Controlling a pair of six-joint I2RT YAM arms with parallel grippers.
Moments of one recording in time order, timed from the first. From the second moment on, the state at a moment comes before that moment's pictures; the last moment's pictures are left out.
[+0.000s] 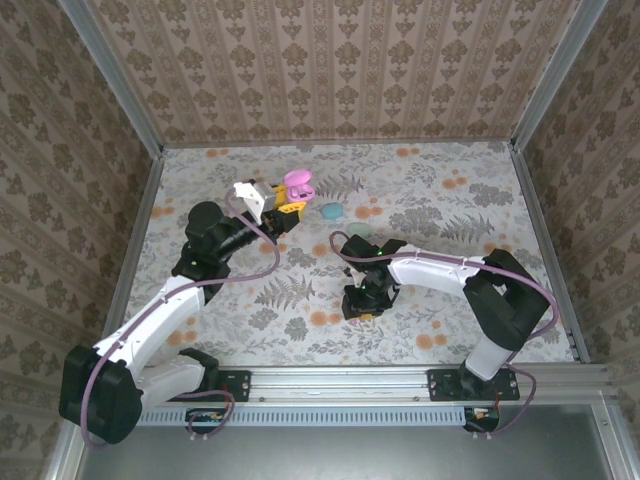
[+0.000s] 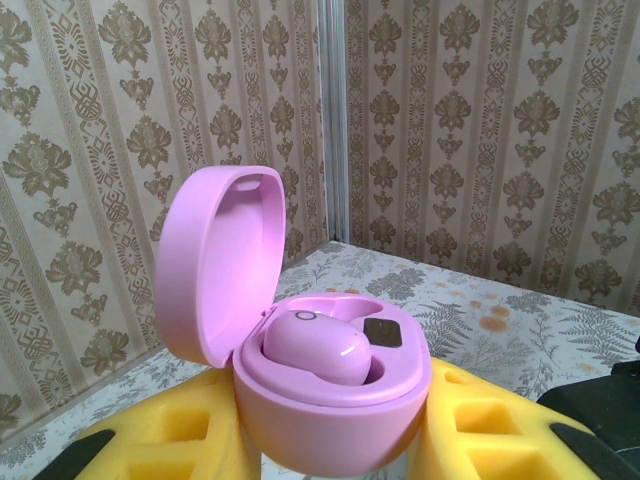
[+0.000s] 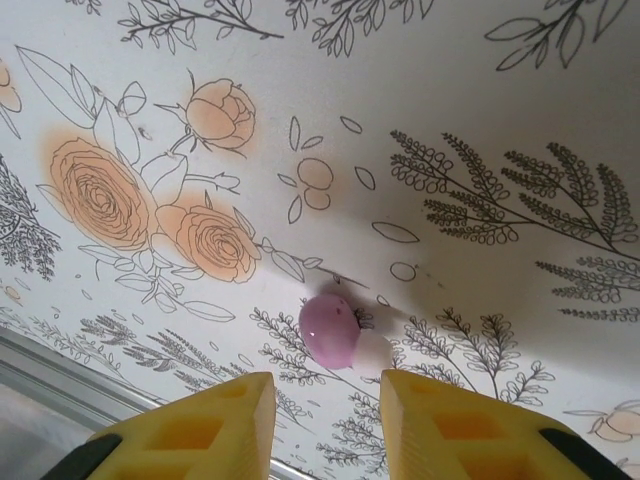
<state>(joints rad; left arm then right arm) -0.48 1.07 0.70 0.44 0.56 0.01 0.77 1.67 1.00 -0.78 -0.34 0.61</state>
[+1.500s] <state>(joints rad) -0.48 1.03 0.70 0.42 0.54 0.01 0.85 1.90 1.24 -1.01 -0.21 0.42</state>
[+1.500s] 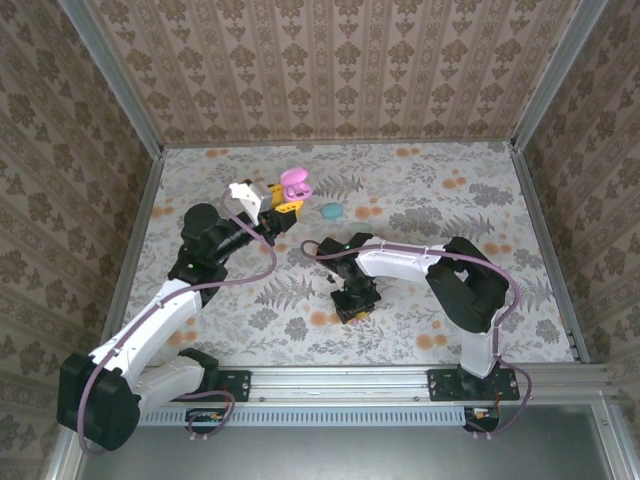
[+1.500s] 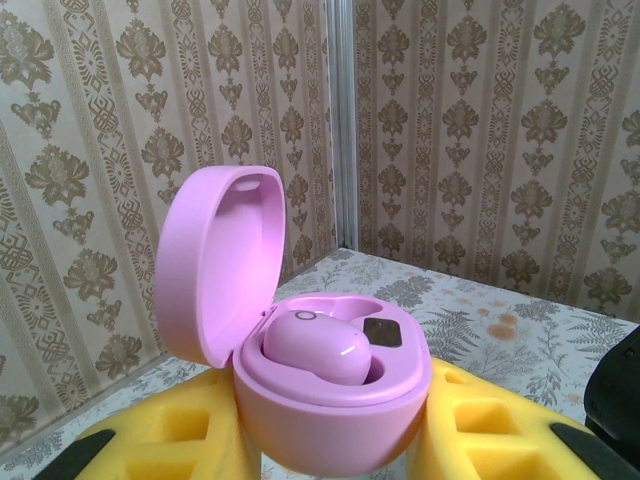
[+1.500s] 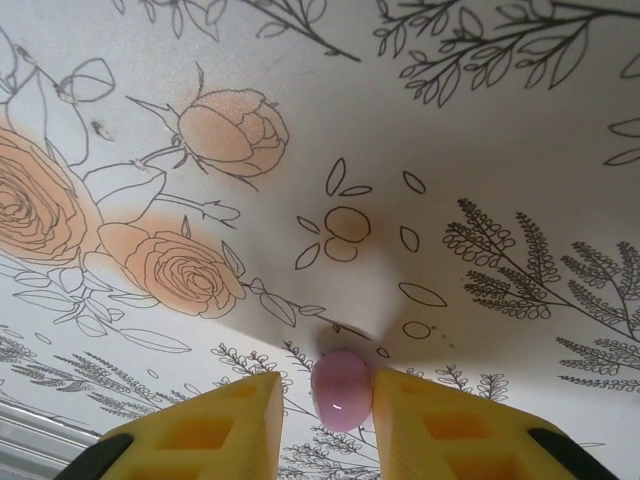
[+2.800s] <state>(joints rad) -0.48 1.04 0.70 0.42 0.54 0.01 0.70 1.58 1.10 -0.80 -0.34 0.53</state>
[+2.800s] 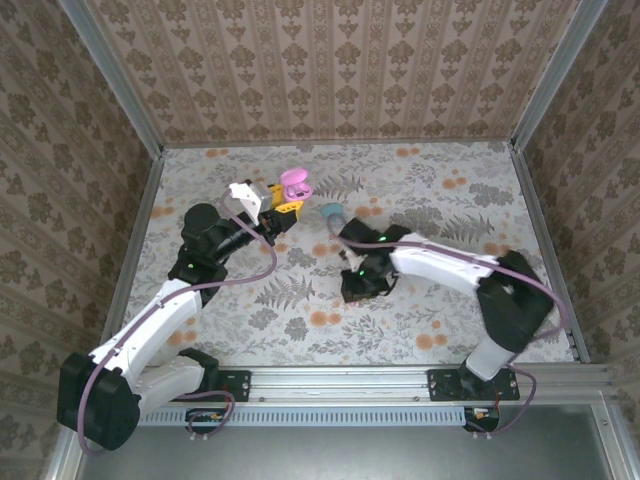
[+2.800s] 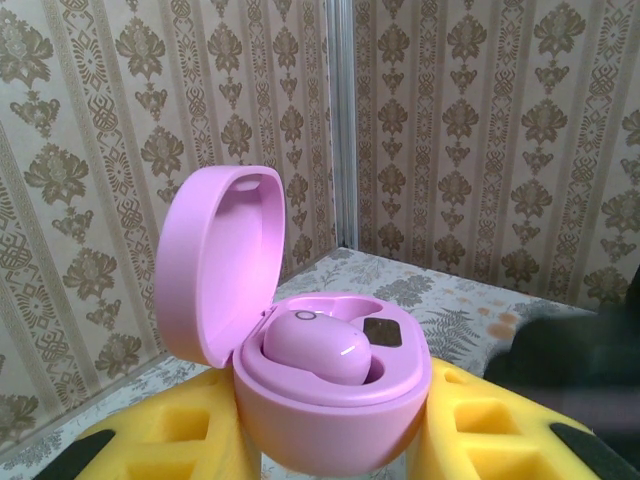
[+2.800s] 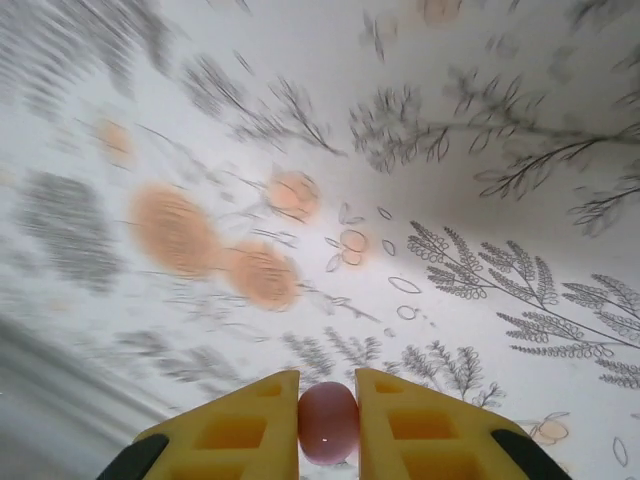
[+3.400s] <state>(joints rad) -0.48 1.13 0.70 0.42 0.61 0.02 0.39 1.26 1.05 -0.19 -0.95 0.93</state>
